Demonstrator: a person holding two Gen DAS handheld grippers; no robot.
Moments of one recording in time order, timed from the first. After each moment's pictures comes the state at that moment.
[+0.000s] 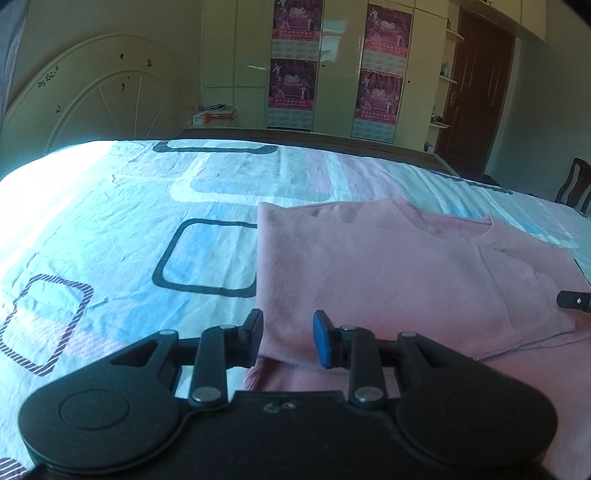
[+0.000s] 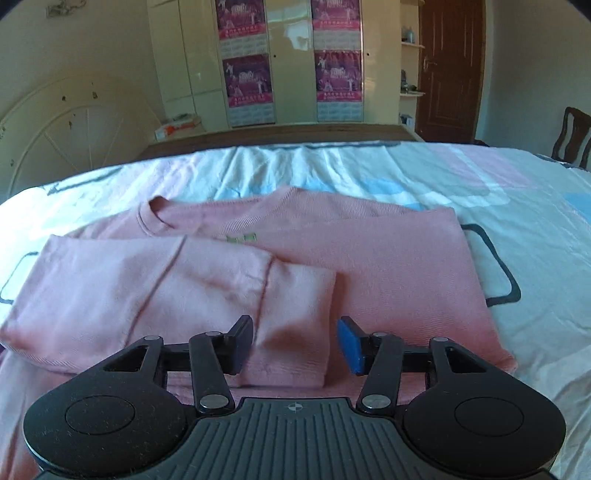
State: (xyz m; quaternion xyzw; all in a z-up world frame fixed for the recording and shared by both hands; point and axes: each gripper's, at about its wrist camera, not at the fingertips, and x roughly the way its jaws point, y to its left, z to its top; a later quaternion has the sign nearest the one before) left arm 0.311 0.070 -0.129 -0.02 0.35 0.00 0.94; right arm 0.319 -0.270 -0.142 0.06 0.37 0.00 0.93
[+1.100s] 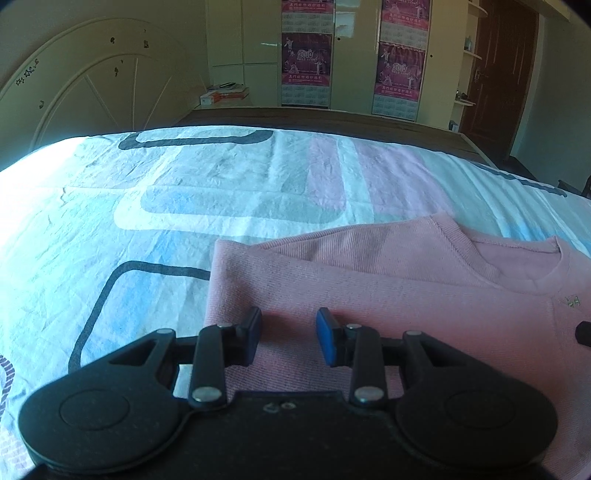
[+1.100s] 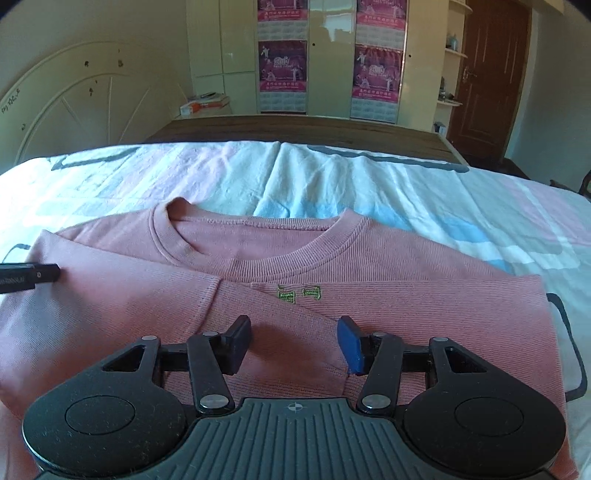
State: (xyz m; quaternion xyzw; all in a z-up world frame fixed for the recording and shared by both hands) left arm 0.443 0.045 -0.165 -0.01 0.40 0.05 0.92; right arm 0.404 -0.231 -0.158 0.02 0.39 0.04 0.92
